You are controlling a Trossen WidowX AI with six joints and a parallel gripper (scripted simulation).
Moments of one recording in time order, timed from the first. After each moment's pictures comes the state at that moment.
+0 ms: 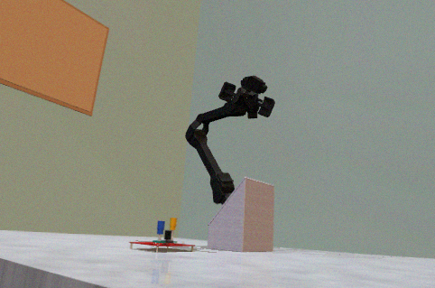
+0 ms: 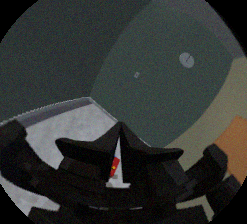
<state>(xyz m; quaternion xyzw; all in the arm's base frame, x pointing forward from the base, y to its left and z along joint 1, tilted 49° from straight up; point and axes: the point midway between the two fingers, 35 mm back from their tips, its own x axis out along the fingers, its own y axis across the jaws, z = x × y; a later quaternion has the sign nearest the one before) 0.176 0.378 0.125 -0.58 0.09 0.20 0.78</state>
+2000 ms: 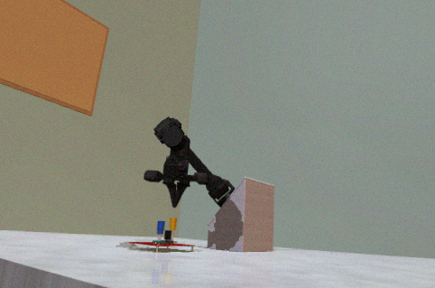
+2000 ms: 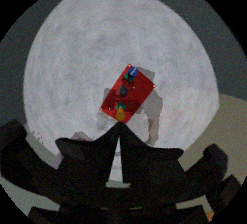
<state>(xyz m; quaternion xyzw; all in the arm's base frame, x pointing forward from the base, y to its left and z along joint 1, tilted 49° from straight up) 0.340 0.051 0.013 -0.48 0.67 -0.09 0.56</state>
